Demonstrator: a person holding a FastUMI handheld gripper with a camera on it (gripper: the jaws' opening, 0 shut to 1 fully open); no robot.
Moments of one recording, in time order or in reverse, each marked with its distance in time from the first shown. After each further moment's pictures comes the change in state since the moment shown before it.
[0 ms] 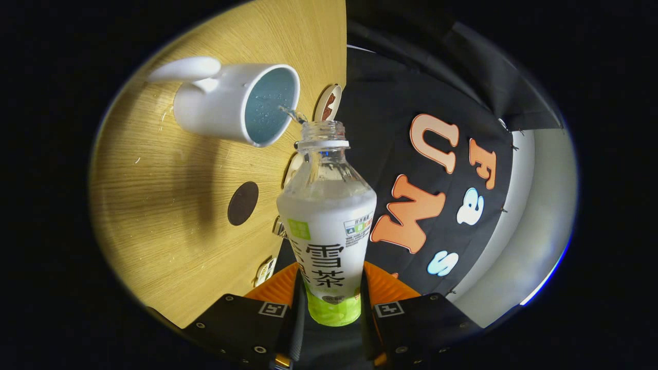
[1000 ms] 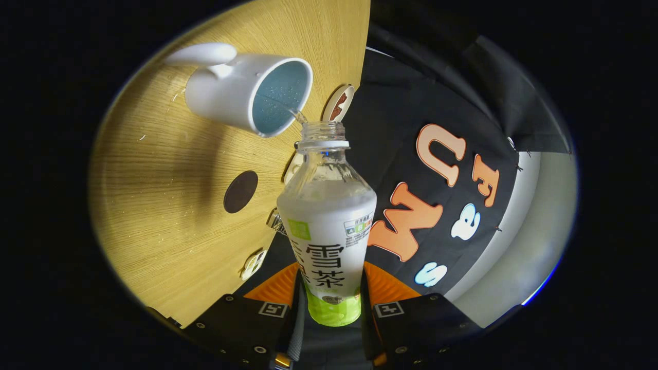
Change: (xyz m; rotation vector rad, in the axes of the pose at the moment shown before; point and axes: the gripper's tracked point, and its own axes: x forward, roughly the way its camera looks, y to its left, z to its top) arm 0.000 -0.013 0.001 -0.120 -0.002 0.002
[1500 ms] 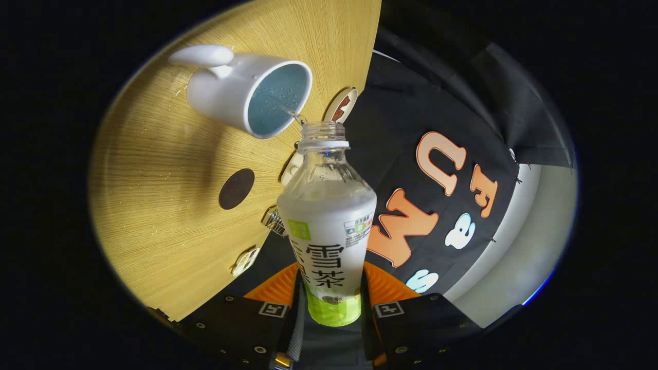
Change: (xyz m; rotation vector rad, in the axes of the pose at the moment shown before) arm 0.000 -0.011 0.004 -0.061 -0.010 -0.004
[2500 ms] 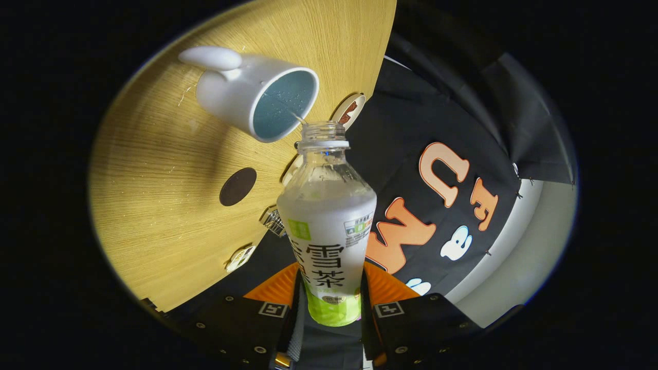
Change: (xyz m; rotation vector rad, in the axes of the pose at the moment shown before) arm -0.003 -0.008 0.008 -0.060 -0.027 0.001
